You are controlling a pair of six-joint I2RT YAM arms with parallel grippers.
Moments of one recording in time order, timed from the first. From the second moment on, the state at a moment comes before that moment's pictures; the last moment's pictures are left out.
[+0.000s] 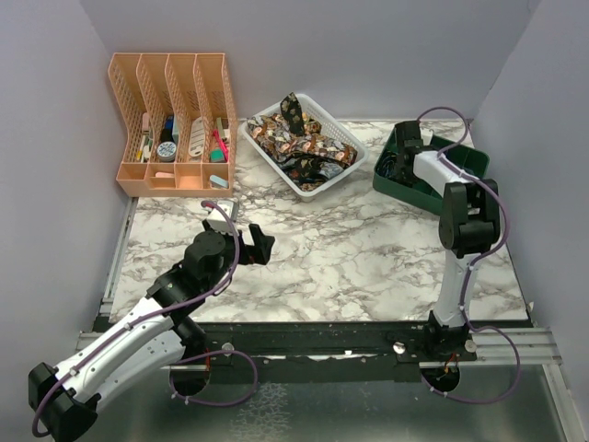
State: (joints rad) left arm -0.73 0.63 0.51 -0.18 -0.25 -0.44; right arm 0.11 2.07 1.56 -0.46 0.40 0.39
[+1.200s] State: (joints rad) left arm -0.73 0.71 0.50 -0.13 -0.20 -0.44; right arm 0.19 2.15 1.69 -0.67 0.56 0.51
